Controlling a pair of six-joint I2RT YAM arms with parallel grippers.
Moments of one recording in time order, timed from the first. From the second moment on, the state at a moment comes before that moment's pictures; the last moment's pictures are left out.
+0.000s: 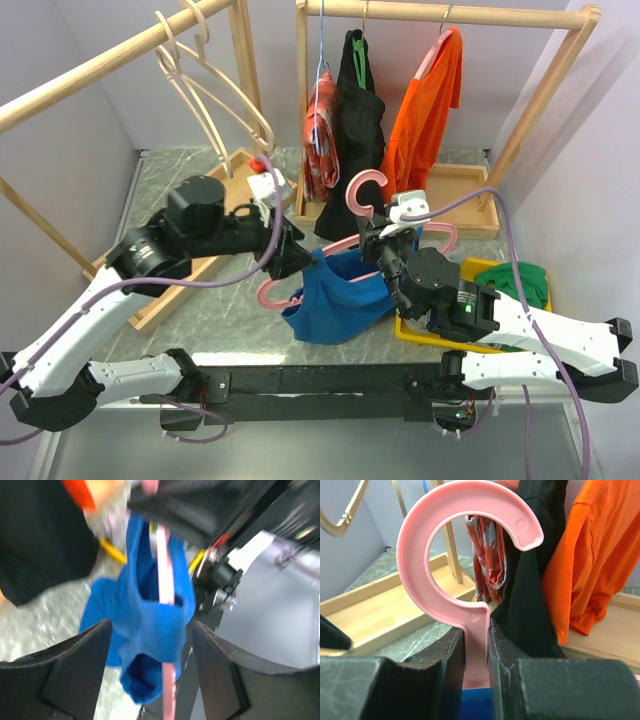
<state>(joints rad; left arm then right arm) -0.83 1.08 1.48 -0.68 0.40 -0.18 1.28 0.95 1.07 -0.06 1.00 0.02</state>
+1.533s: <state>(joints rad) -0.87 0.70 0.68 -0.33 0.31 -0.51 1.29 0.90 0.92 -0.17 0.91 0.19</state>
